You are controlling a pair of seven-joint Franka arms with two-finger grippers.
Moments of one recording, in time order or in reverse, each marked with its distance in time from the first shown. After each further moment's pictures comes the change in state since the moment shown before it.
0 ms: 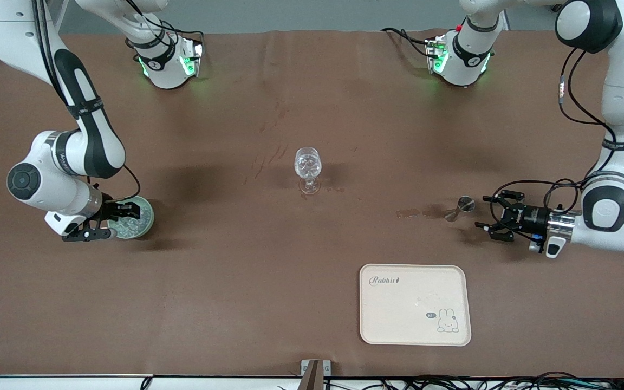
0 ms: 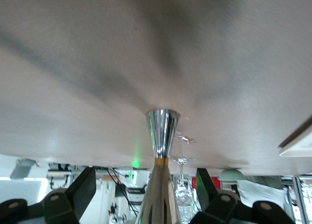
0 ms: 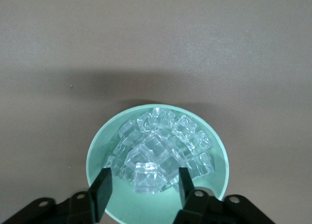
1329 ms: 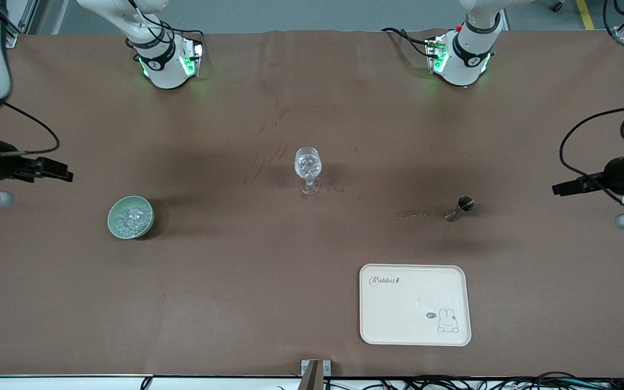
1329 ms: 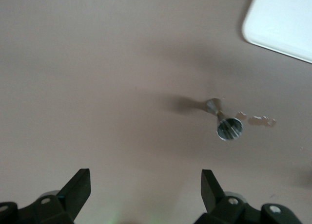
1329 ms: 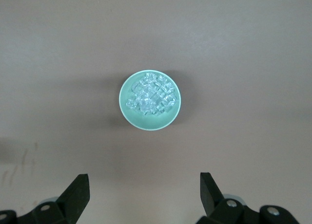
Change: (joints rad) left arm -0.119 -0.534 0.000 -0.013 0.664 -0.004 0.436; right arm -0.062 -0.267 -0.008 0.249 0.000 -0.573 0.049
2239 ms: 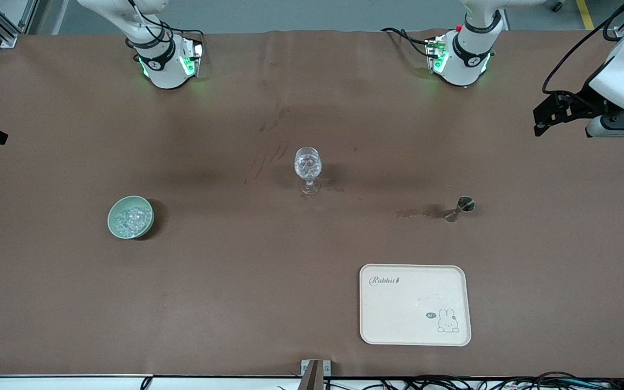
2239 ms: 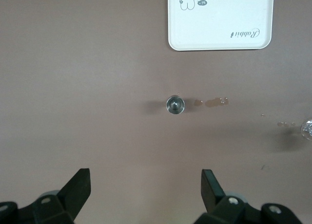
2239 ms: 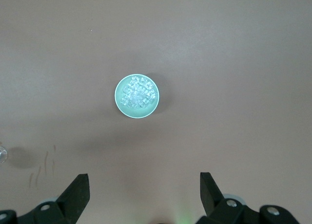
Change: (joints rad) left arm -0.217 -0.379 -0.005 -0.068 0.044 -0.015 0.136; right arm -0.034 -0.076 -0.003 0.359 -0.045 -0.354 0.136
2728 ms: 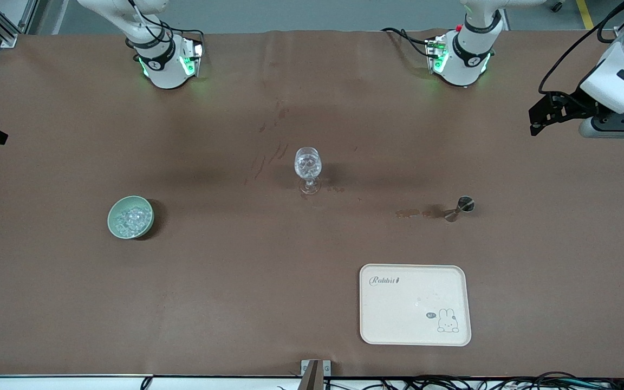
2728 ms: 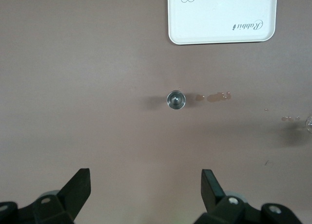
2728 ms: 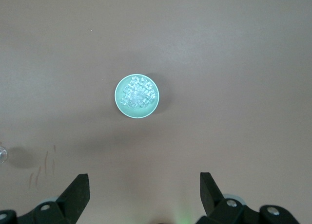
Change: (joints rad) left arm -0.013 -0.019 -0.006 -0.033 0.012 -0.002 0.000; right arm 0.000 0.000 0.000 0.000 0.000 0.000 0.000
